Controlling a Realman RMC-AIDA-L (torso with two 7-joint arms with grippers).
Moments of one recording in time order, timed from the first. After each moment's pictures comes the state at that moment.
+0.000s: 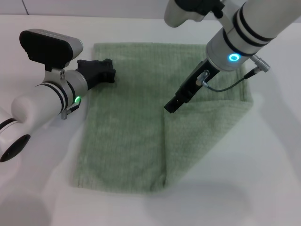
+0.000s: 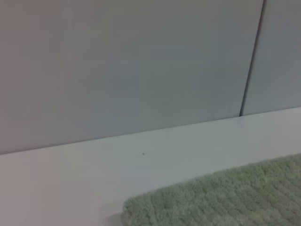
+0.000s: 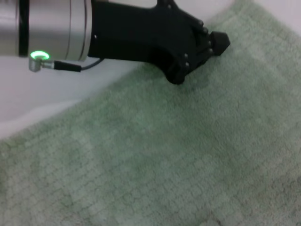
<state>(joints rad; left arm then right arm) -0.70 -2.07 -1.08 -0.28 2.89 0.38 -0.48 1.02 2.08 -1.50 -0.85 0.68 1.33 -0.60</state>
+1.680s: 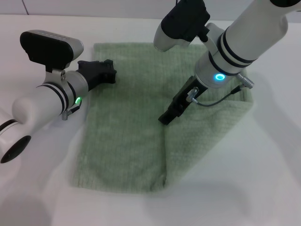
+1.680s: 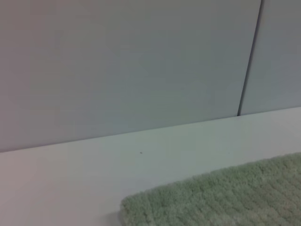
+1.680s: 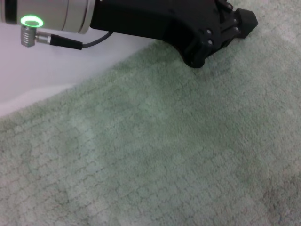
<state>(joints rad) -0.70 -2.07 -1.08 -0.28 2.89 0.38 -0.48 1.05 2.09 -1.63 -0.67 0.79 1.15 -0.65</state>
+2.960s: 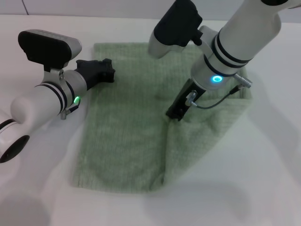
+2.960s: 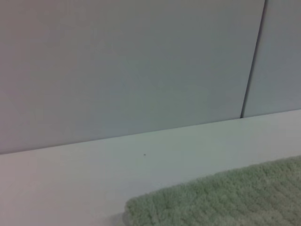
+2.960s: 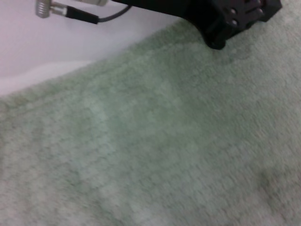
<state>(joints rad) -0.70 -2.07 -1.08 -0.29 2.89 0.38 -0.48 1.09 2.09 -1.69 -0.67 0.80 1.19 -0.66</state>
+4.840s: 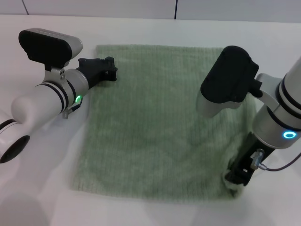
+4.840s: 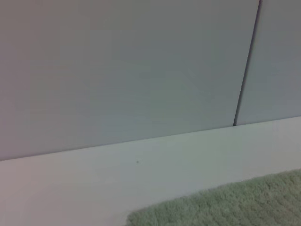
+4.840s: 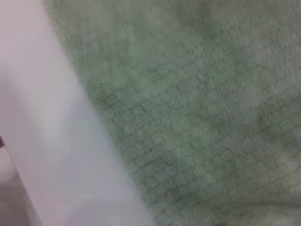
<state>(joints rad) -0.68 -2.07 -1.08 -0.32 2.89 0.38 -0.48 0.65 2.07 -1.81 -1.48 0.59 1.80 -0.37</state>
